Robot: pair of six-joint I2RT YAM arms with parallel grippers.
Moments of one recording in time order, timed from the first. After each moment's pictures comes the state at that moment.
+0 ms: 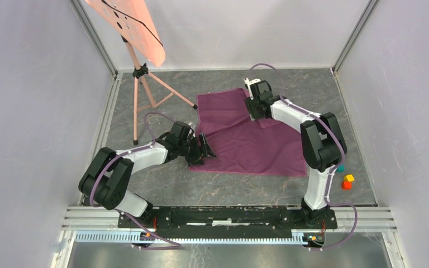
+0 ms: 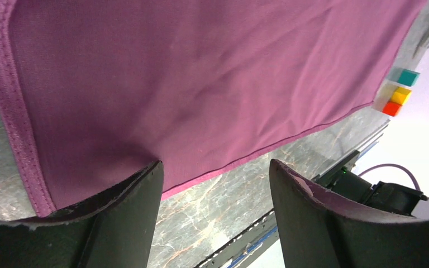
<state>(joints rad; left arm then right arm) -0.51 1.48 0.65 -0.08 0.39 -0.83 0.39 1.93 1.36 -0.34 0.23 -0.04</state>
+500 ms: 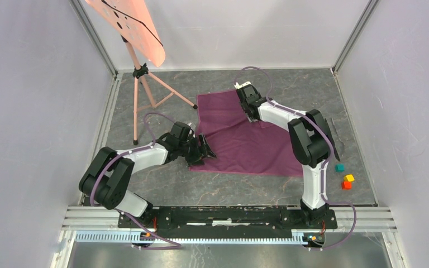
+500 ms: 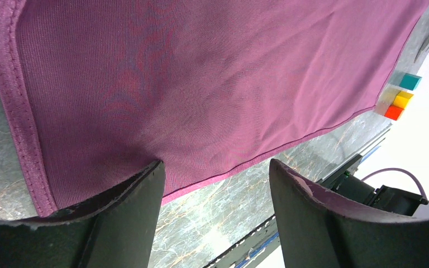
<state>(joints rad) -0.51 1.50 0.64 -0.06 0.36 -0.83 0.50 2.04 1.44 -0.36 0.52 -0.09</state>
